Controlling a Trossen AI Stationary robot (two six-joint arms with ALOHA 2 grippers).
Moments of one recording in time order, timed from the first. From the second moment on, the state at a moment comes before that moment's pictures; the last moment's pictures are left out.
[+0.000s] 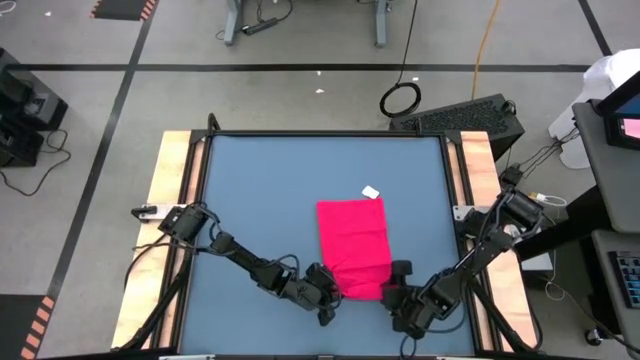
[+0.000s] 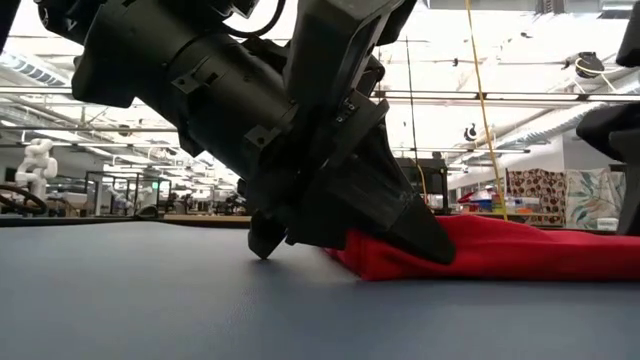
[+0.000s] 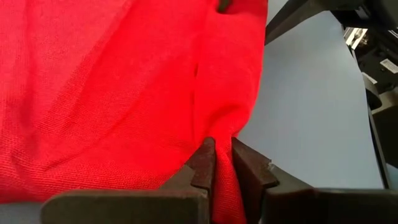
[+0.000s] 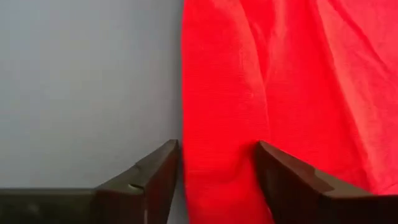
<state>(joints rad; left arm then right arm) -0.47 2.18 1.18 0.38 -0.31 -0.80 0.85 1.76 0.87 -0.37 0.51 0.78</state>
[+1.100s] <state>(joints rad) -0.55 2.12 1.18 0.43 -0.55 -0.36 0.53 1.67 0.87 -0.41 -0.08 0.64</state>
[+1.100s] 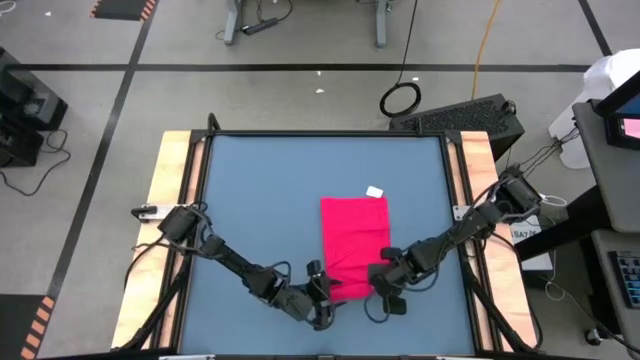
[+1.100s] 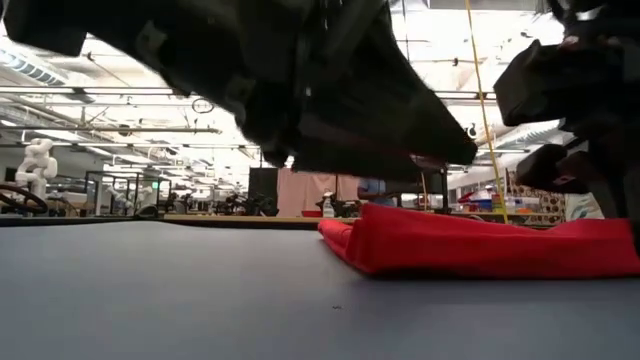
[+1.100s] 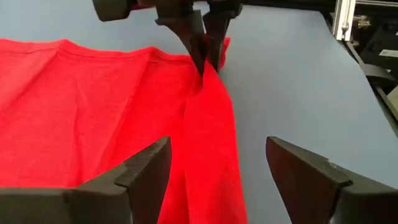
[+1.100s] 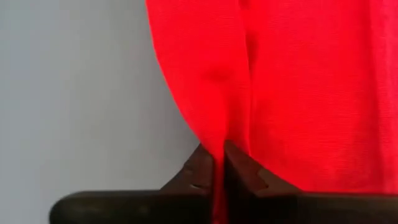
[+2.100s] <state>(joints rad) -0.52 2.20 1.18 0.47 -0.46 -0.50 0.50 1.67 0.87 -0.38 -0.10 0.58</state>
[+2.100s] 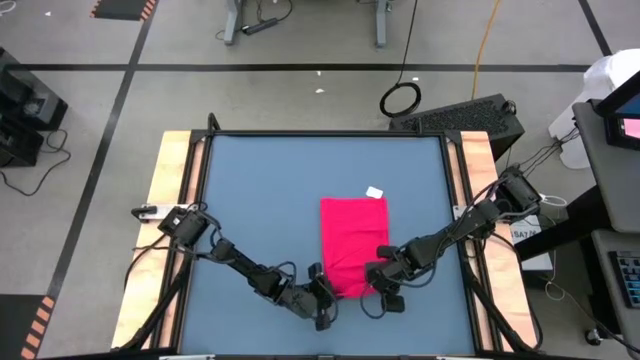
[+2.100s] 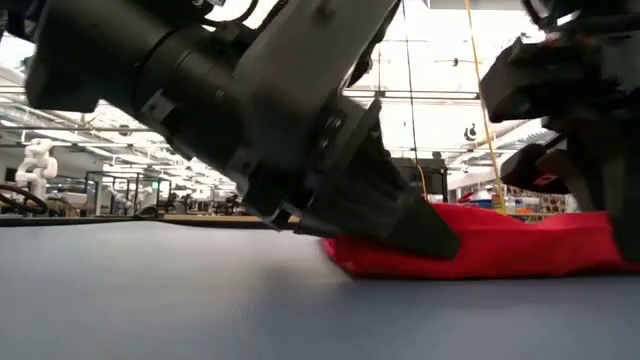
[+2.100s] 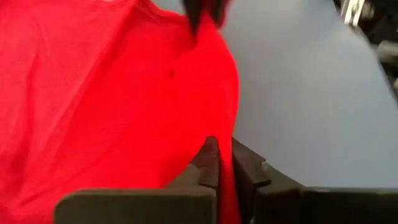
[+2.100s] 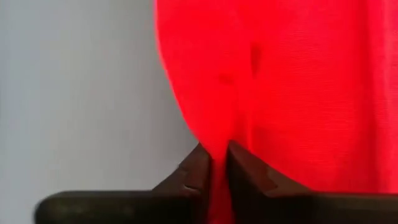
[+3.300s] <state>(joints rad) -0.37 2.19 1.19 0.37 -0.21 -1.01 0.90 1.69 0.87 -0.55 0.52 0.66</state>
